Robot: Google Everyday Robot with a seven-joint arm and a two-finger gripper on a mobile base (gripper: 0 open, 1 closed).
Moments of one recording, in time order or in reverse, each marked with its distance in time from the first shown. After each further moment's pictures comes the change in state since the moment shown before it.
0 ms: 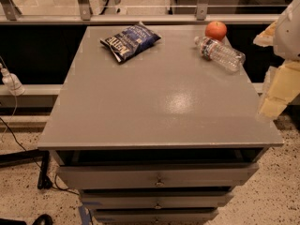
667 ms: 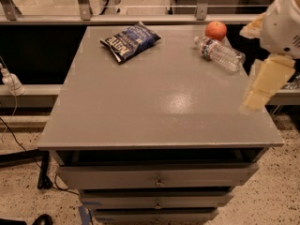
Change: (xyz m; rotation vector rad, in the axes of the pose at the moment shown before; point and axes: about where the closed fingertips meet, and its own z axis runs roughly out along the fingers) arm -0.028 -0.007 0.001 0.029 -0.073 -0.039
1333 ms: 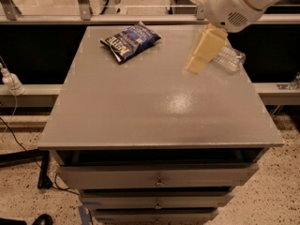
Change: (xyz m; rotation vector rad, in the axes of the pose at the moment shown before) arm -0.112 -0.066 0.021 0.150 -0.293 -0.129
